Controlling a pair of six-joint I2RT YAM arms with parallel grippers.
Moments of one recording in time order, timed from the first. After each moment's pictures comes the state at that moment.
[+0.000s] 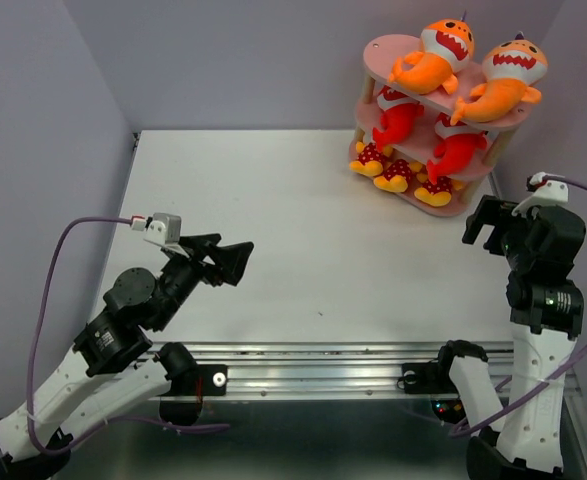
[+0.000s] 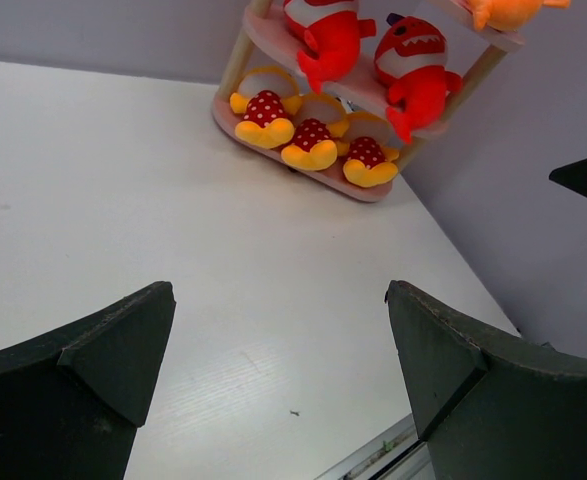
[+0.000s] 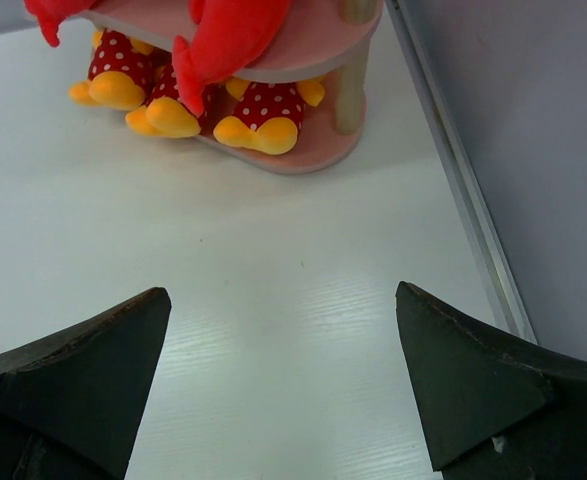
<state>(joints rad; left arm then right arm) -0.87 0.44 0.79 -0.33 -0.32 -0.45 -0.22 0.71 1.14 -0.78 -0.05 0.06</state>
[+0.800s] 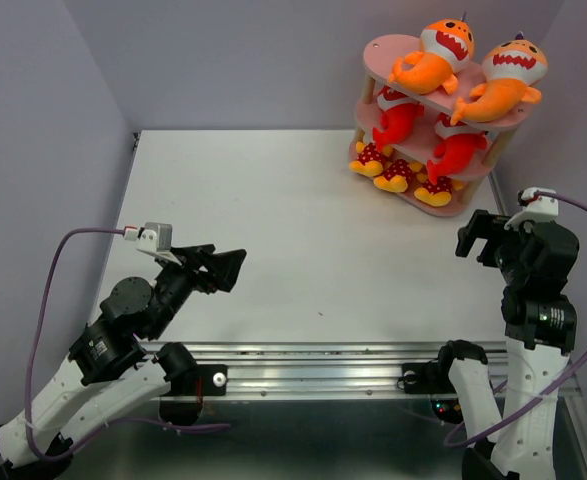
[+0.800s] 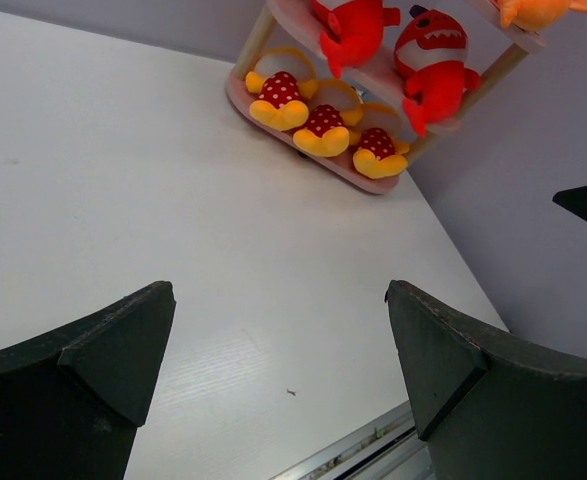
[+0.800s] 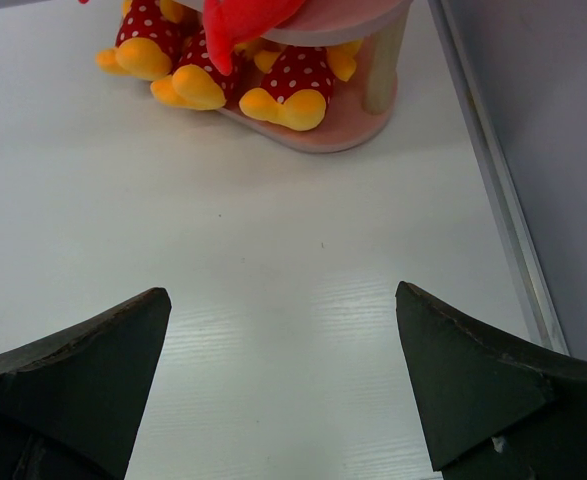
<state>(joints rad) -0.87 0.35 0.75 -0.42 -0.36 -0.53 -0.22 0.61 1.03 -0.78 -0.13 0.05</state>
